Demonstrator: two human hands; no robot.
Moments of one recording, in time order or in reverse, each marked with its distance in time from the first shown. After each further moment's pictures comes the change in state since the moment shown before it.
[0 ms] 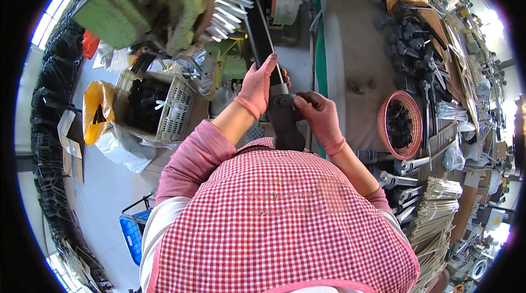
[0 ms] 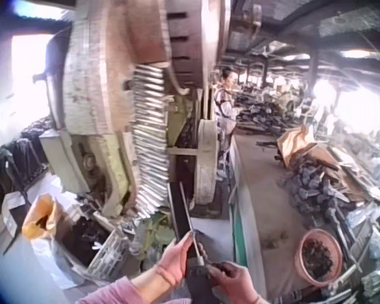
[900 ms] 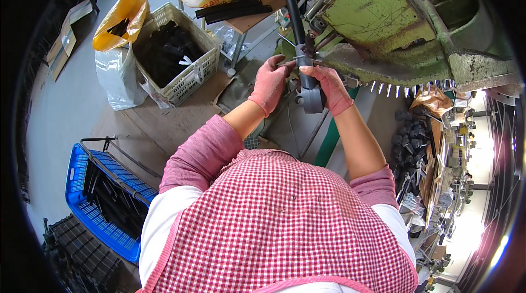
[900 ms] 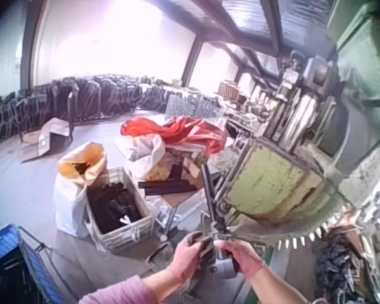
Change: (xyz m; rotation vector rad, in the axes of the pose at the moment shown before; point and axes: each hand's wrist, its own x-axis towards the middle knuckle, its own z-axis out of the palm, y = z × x) left_hand -0.056 0.105 -0.151 0.023 0.243 0.557; right_hand 0.136 -0.063 0.211 -0.196 -0.471 0.250
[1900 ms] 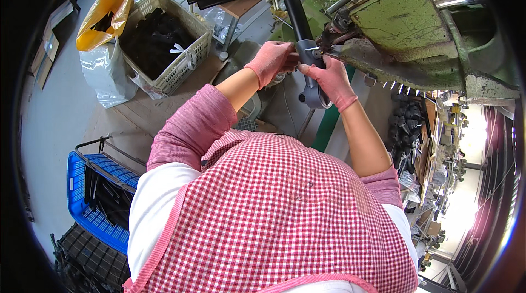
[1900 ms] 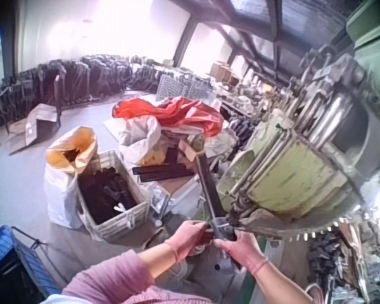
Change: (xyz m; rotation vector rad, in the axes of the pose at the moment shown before) left_hand 0.046 0.031 -0.033 0.034 -0.252 -0.392; right_hand -0.002 -0.001 0.027 -0.781 0.230 -0.144
